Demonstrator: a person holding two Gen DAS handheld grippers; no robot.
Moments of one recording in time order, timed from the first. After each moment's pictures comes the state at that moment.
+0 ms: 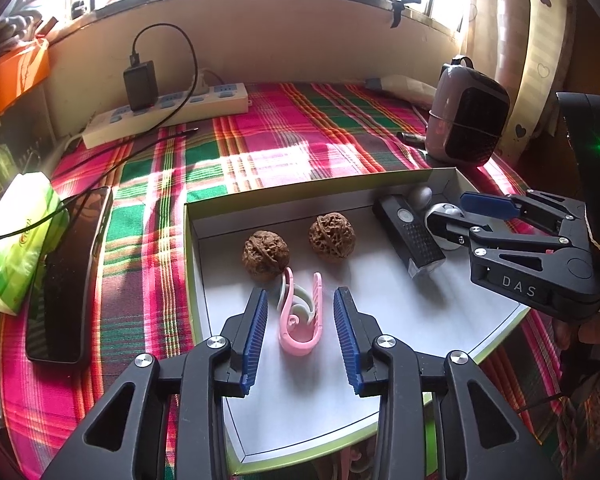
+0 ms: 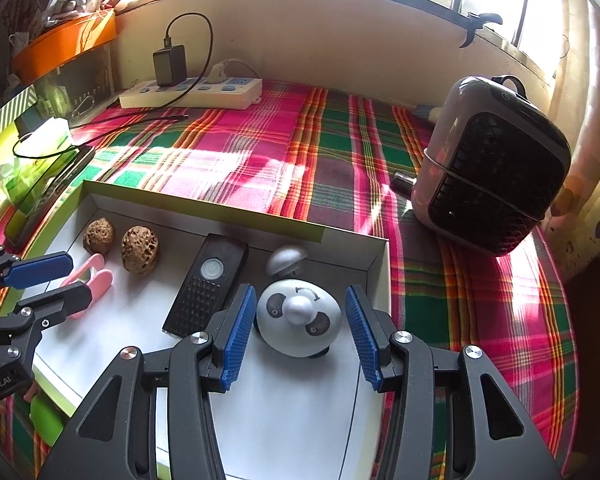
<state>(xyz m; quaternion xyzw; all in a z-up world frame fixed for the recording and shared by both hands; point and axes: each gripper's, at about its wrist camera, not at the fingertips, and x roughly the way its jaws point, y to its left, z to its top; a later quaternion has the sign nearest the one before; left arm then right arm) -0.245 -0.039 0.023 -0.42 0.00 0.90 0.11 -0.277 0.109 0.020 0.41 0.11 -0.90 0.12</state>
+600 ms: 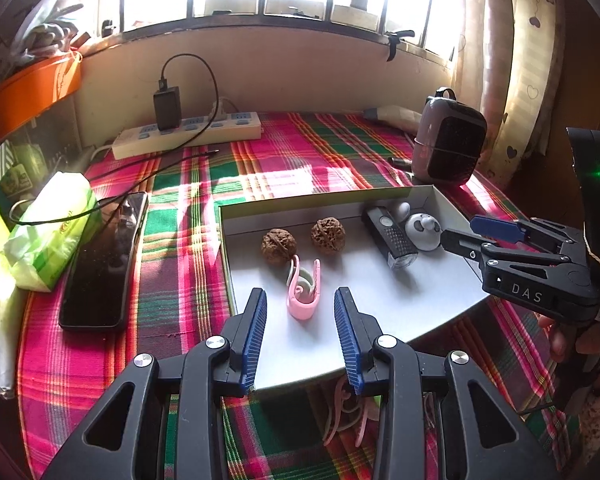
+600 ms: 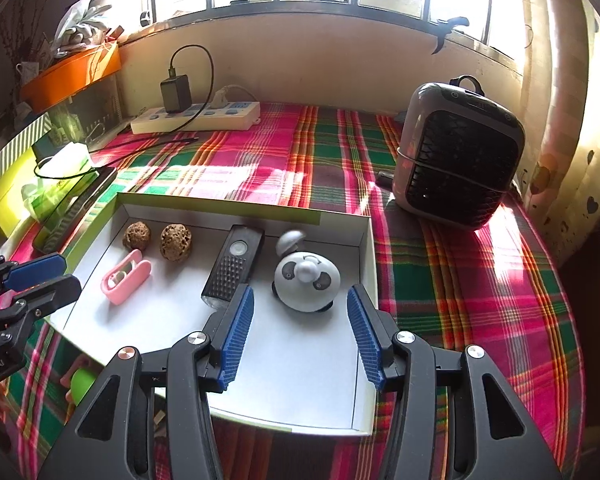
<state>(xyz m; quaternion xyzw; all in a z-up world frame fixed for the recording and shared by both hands) -0.193 -0.055 0.050 -0.38 -0.02 0.92 0.10 -0.229 0.119 0.040 0.39 0.06 -0.91 0.11</state>
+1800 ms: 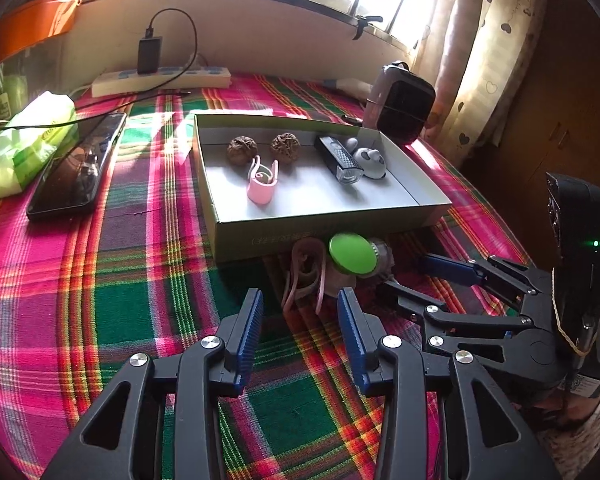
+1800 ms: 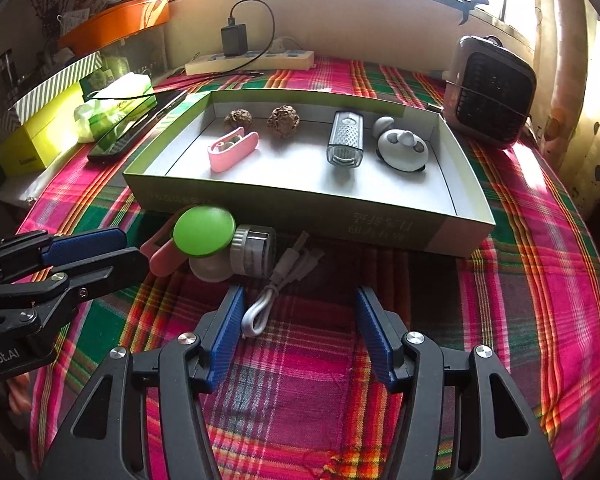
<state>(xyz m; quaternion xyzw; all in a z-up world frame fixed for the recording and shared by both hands) -0.129 -0.067 0.018 -0.41 -0.08 0.89 0.19 -0.137 0.075 -0.002 0.43 0.07 -0.89 0.12</state>
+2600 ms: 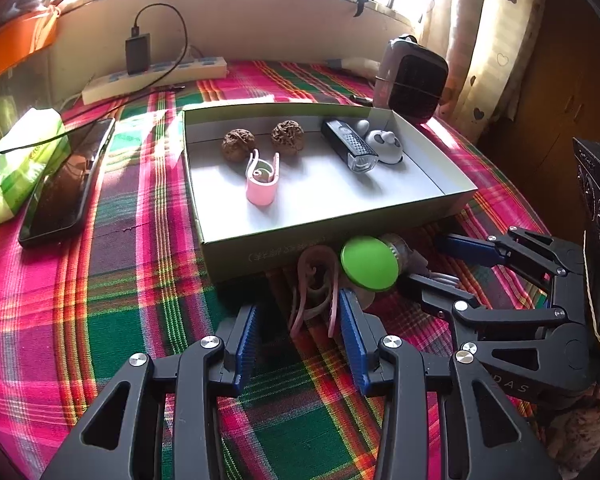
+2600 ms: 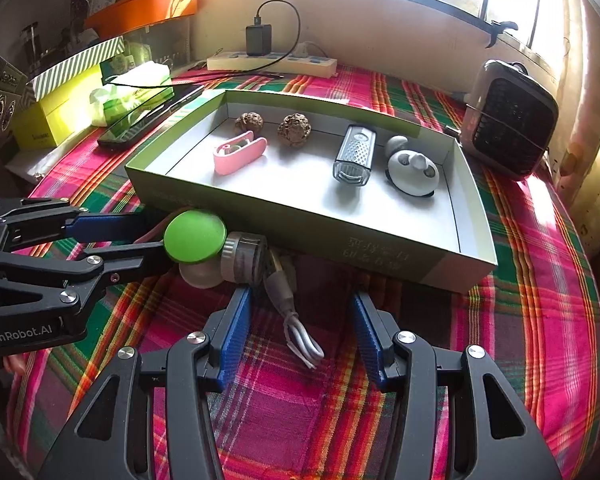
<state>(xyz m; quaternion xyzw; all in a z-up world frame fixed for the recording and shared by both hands) -0.151 -0.050 0.010 -0.43 -0.02 0.89 0.16 -0.148 0.074 0.000 0.42 0.11 -0.88 0.18</state>
